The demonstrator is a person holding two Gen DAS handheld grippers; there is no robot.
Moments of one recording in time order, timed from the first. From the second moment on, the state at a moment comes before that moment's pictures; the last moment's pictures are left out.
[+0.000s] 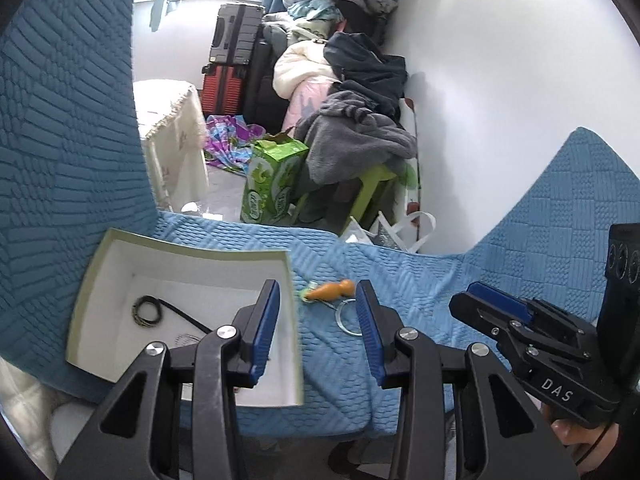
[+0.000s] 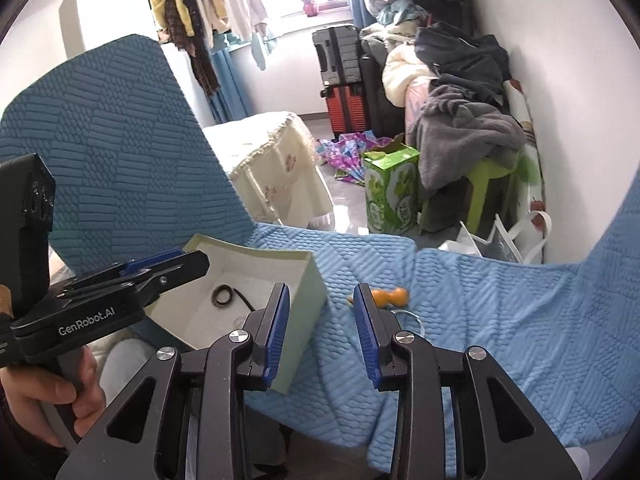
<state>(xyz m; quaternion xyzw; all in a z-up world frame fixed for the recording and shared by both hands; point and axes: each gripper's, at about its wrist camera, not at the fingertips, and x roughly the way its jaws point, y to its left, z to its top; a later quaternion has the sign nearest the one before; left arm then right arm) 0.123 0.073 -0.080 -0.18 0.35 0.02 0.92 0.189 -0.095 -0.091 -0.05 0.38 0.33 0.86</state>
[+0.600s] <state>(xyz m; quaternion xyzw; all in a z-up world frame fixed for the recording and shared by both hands) 0.163 0.002 -0.121 -0.12 0.43 -0.04 0.89 0.190 -0.170 -0.185 -0.04 0.37 0.32 0.87</state>
